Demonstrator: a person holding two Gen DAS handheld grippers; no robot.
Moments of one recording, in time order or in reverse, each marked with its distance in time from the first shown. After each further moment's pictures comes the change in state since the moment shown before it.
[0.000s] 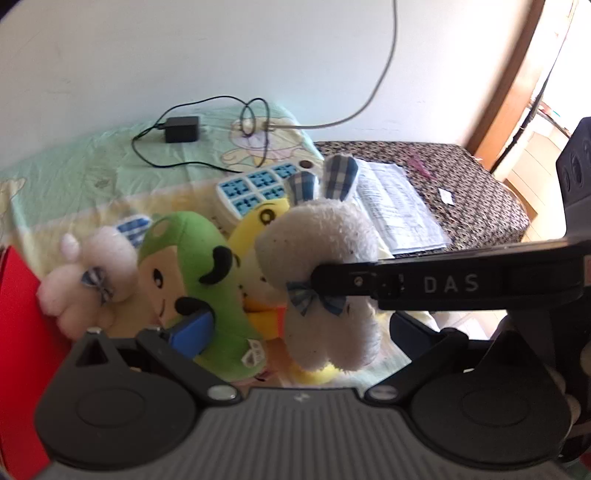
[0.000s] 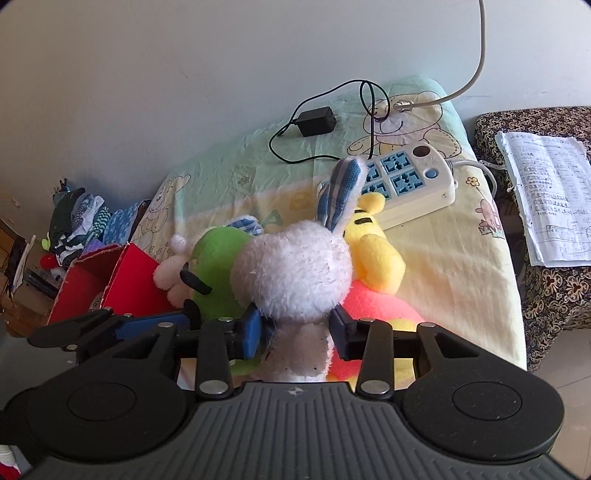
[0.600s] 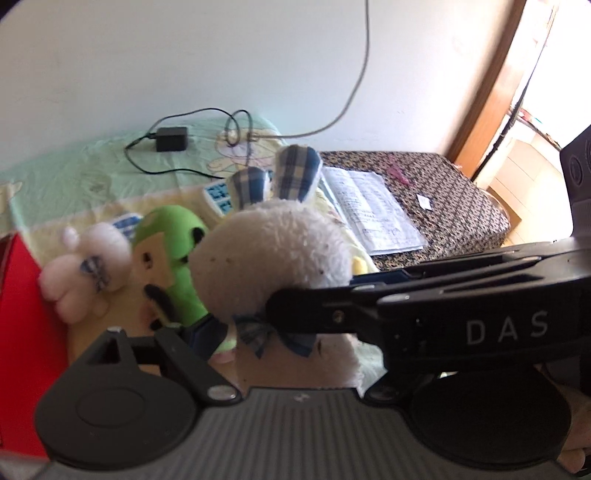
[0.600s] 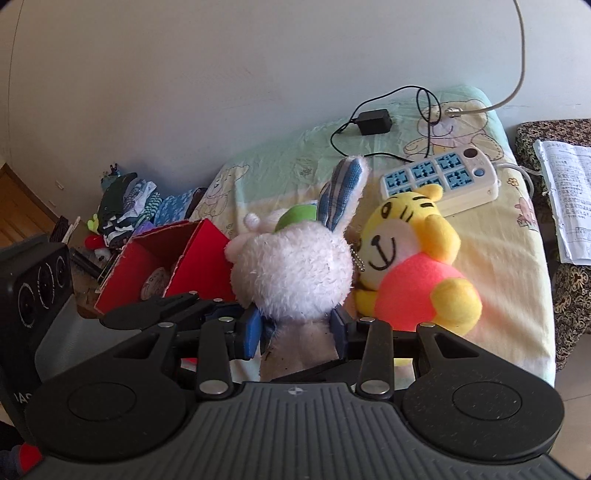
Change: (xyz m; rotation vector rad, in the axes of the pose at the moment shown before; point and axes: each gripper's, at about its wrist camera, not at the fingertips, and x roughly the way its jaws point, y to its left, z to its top) left arm -0.038 -0.013 -0.024 -0.022 -0.037 -0.006; right arm -0.030 0.042 -0.019 -0.064 0.012 0.140
